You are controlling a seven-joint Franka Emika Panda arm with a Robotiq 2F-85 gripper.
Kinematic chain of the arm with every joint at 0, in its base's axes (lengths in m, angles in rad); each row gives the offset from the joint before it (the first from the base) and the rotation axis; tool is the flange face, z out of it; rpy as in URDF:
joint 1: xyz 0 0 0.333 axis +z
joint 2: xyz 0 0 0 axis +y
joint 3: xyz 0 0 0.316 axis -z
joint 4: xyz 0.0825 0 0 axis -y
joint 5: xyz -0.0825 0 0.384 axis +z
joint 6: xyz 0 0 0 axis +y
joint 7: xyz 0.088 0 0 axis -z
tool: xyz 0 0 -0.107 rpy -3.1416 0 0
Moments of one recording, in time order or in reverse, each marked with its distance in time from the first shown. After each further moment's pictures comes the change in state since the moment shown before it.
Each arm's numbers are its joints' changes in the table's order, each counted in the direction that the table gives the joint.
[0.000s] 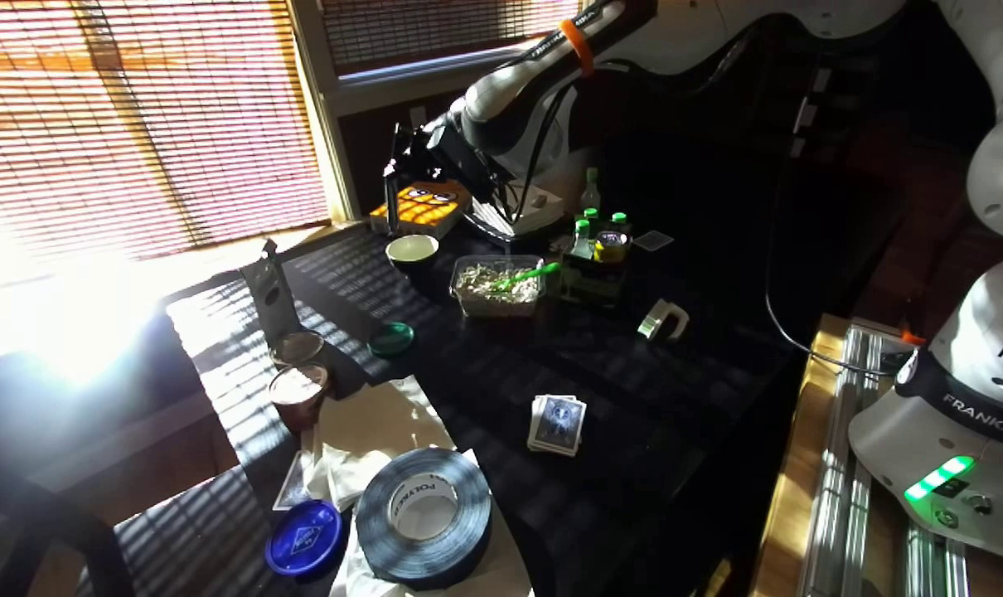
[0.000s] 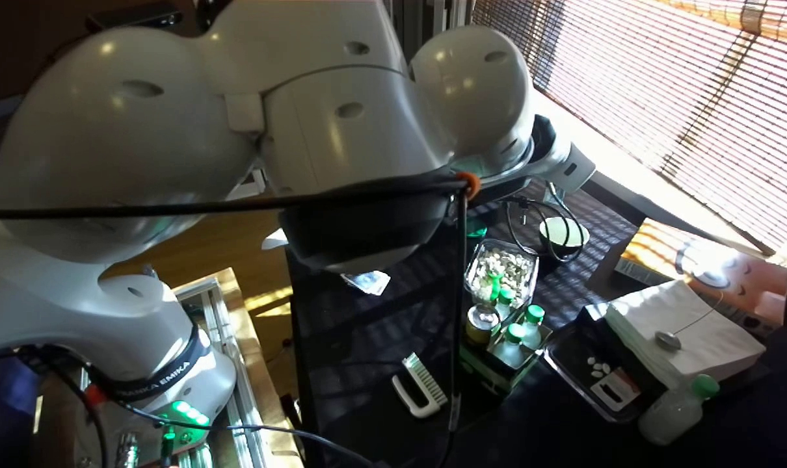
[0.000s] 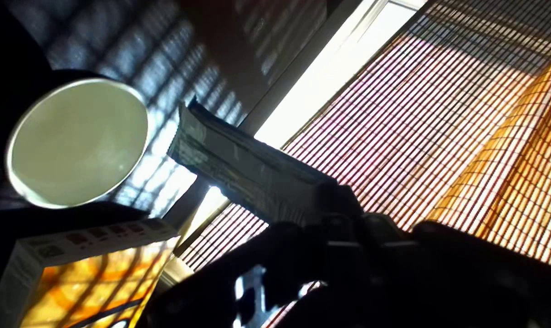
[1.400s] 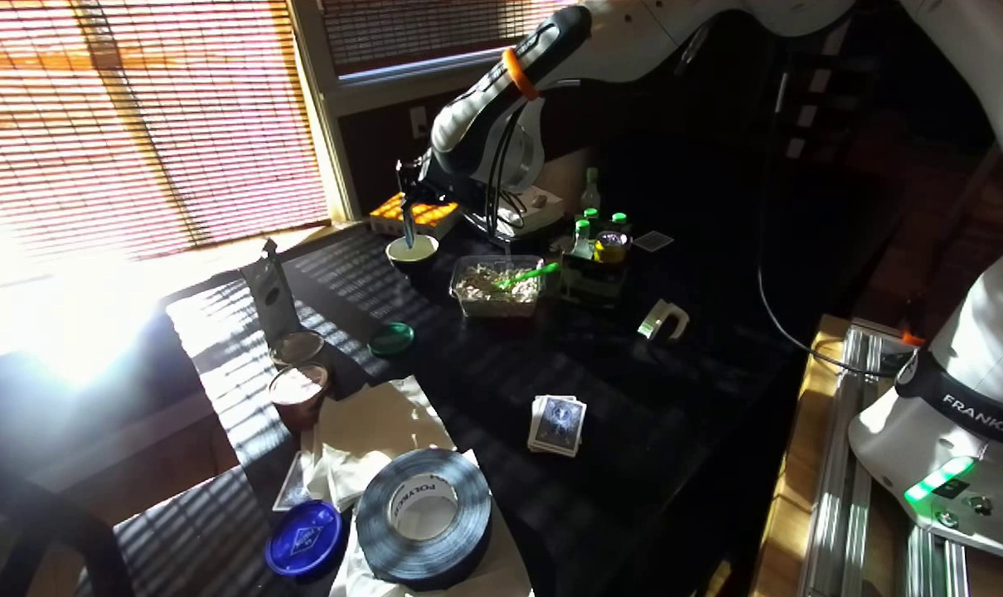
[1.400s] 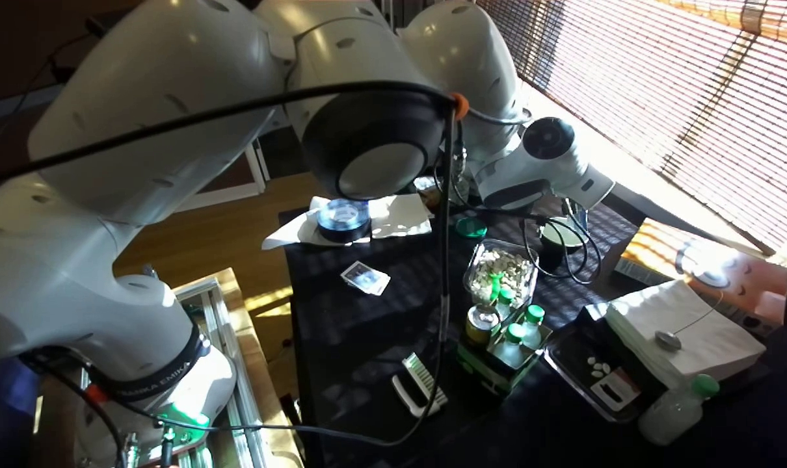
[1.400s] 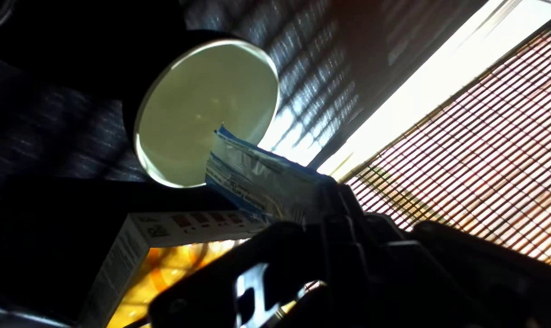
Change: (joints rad) arm 0.345 -0.061 0.394 0.238 0.243 0.166 -0.018
